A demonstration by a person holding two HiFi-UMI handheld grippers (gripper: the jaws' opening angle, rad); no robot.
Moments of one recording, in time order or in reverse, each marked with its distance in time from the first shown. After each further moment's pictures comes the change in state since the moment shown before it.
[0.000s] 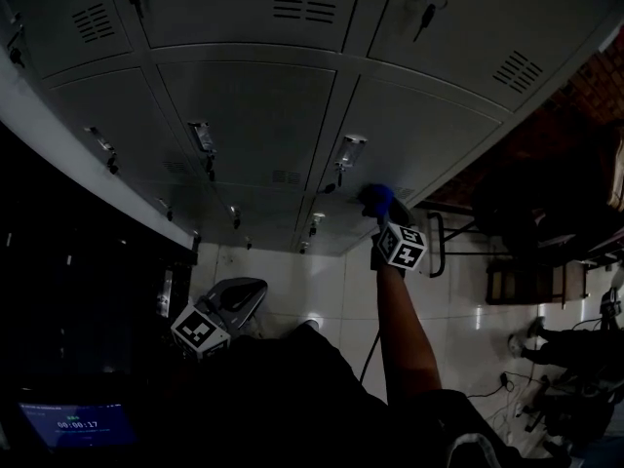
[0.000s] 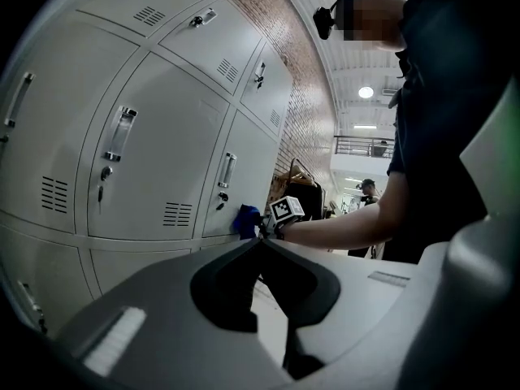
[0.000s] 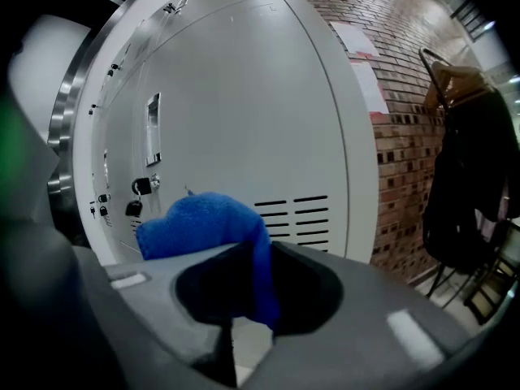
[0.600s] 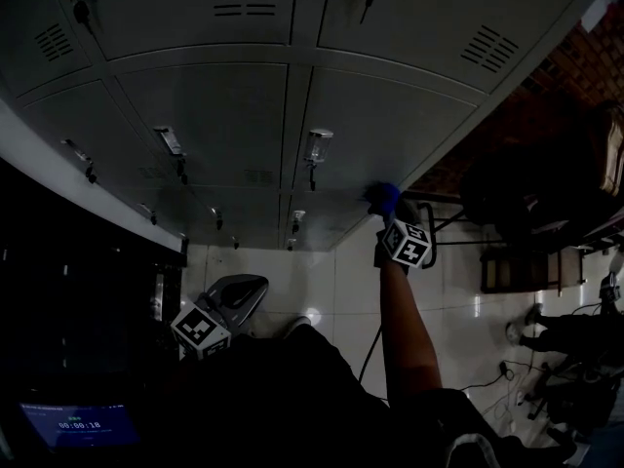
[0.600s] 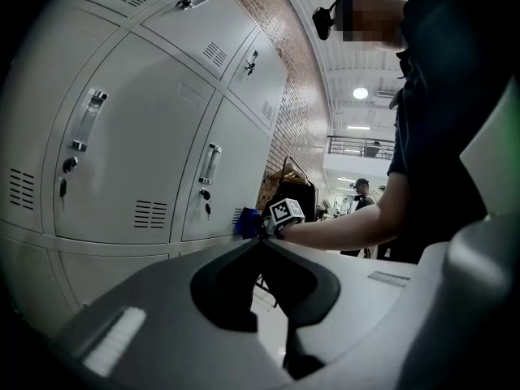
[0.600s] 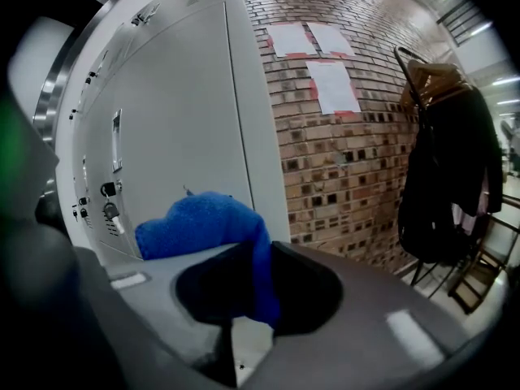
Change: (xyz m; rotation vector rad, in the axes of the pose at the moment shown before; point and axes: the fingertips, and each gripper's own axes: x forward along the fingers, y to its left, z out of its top) left arm 0.051 -0.021 -0.002 0.013 0.015 -0.054; right arm -0.017 -0.083 -0.003 0.057 0.007 -0.098
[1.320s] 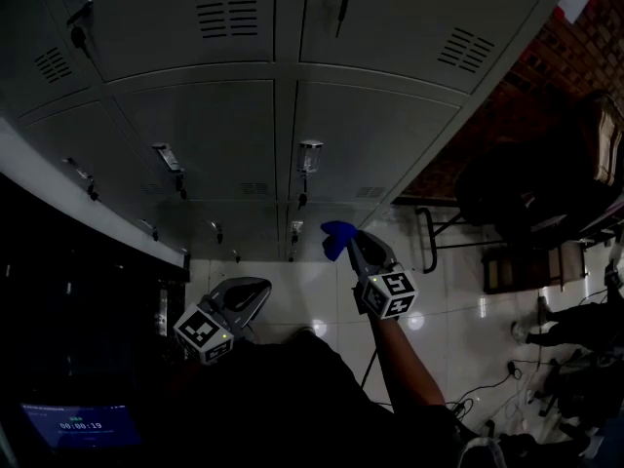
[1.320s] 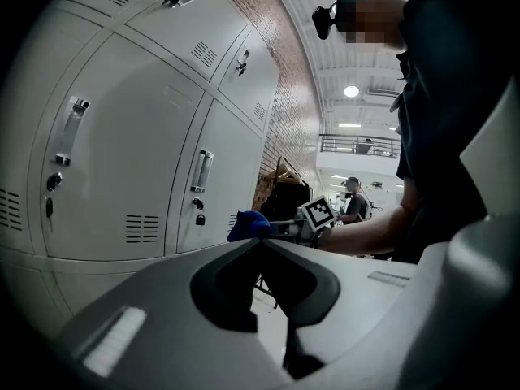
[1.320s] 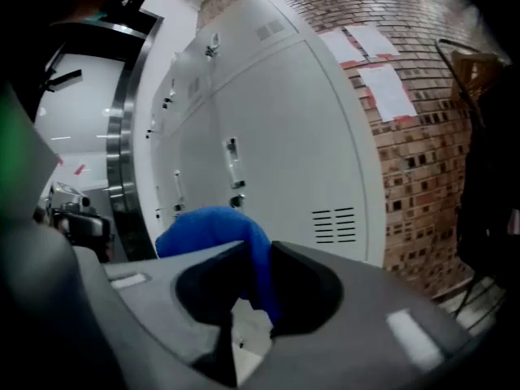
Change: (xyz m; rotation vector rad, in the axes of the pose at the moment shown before) left arm 0.011 -0.002 0.019 0.047 -0.017 -0.033; right arm -0.102 0.132 -0.001 -0.101 -0.039 0.395
